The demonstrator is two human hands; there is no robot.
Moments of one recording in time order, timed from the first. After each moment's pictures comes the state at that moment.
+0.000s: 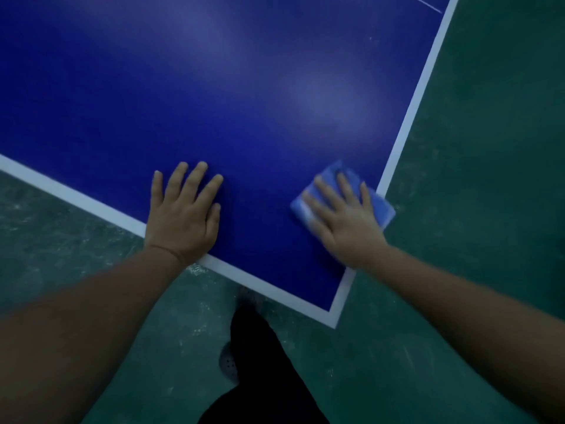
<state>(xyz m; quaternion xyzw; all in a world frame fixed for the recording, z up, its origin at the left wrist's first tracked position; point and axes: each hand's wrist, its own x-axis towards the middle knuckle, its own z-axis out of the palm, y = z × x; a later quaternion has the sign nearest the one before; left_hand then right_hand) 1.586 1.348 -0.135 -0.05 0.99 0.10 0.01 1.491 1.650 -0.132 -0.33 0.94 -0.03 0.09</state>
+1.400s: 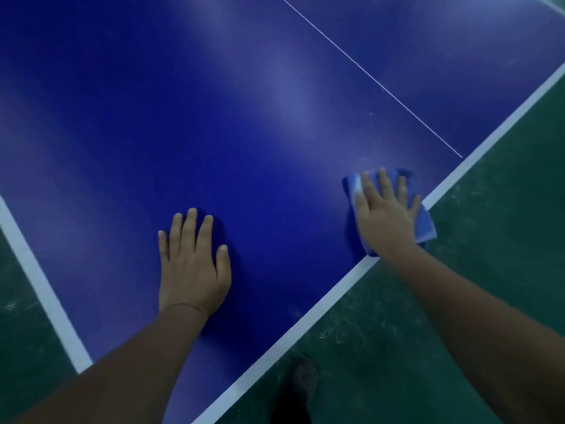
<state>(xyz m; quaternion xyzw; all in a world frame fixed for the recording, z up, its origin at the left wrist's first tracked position) 1.446 1.526 -0.139 -0.40 0.90 0.16 -0.04 1.157 1.707 -0.141 -0.25 0.96 -0.05 0.09</state>
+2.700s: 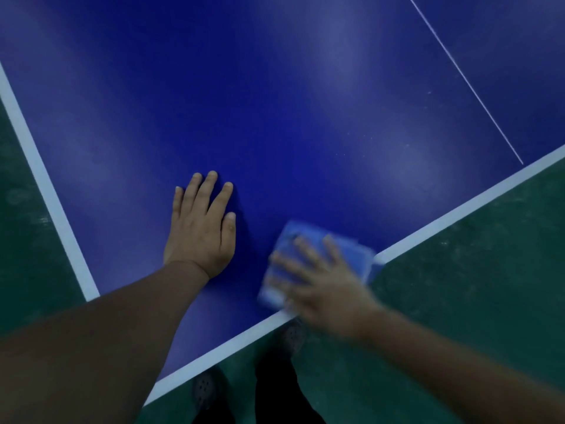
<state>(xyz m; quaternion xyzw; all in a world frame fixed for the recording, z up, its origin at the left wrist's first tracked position) 1.446 1.522 -0.139 -0.40 0.90 0.16 -0.02 1.282 1.729 -0.140 -0.76 0.64 0.01 0.11</state>
